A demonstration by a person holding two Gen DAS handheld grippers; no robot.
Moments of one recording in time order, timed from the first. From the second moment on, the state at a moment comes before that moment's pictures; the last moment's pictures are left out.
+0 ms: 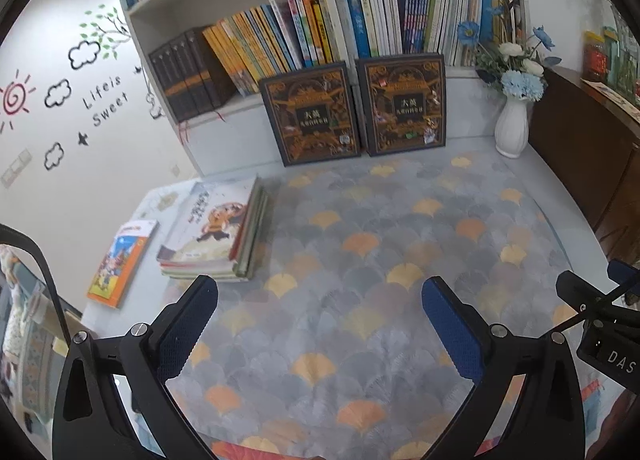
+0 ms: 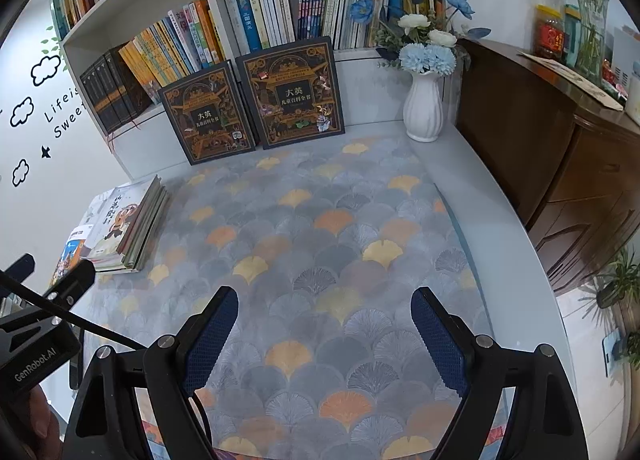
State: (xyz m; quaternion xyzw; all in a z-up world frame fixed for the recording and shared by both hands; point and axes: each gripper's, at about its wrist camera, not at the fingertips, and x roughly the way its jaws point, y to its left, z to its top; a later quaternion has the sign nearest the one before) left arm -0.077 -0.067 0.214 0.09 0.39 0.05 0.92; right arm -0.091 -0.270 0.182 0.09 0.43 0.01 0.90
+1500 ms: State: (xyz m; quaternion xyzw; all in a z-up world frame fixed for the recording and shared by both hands) left arm -0.071 -0.050 0.187 0.12 0.43 0.04 0.89; right arm -0.095 -0.227 0.181 0.06 0.40 0.02 0.91
